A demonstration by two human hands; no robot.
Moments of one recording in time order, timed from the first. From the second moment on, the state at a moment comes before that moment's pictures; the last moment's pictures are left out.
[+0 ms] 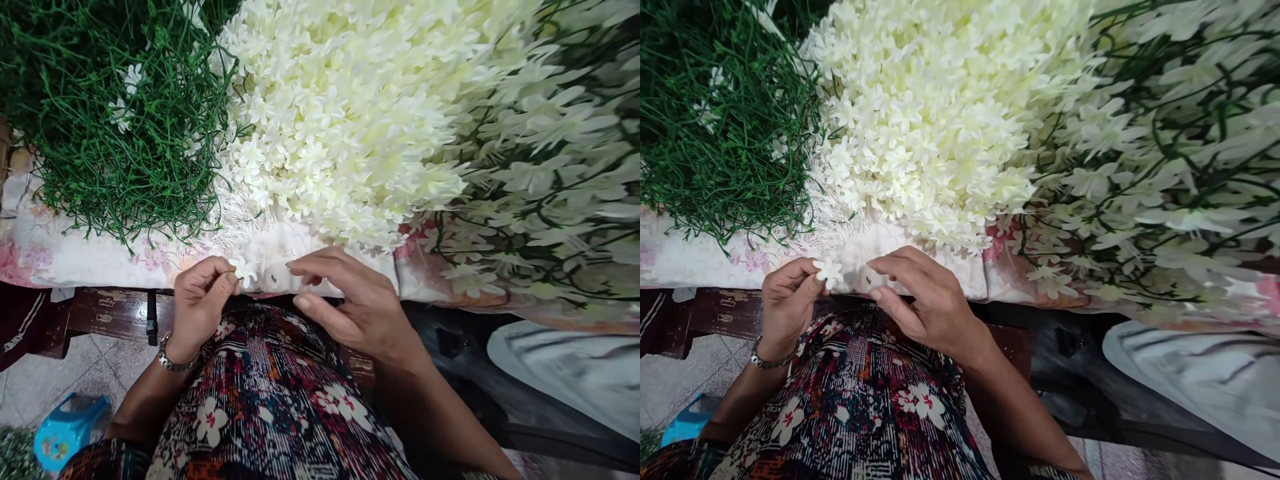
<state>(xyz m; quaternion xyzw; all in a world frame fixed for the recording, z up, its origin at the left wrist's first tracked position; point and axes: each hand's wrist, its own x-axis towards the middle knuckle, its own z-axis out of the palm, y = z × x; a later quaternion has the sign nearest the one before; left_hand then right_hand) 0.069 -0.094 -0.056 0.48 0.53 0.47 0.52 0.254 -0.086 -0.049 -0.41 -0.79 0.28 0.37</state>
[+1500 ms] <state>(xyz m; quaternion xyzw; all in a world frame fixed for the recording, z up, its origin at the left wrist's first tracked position) 0.085 -0.084 -0.052 0.28 0.40 0.49 0.72 0.293 -0.056 -0.046 -0.60 -0.76 -0.16 0.21</state>
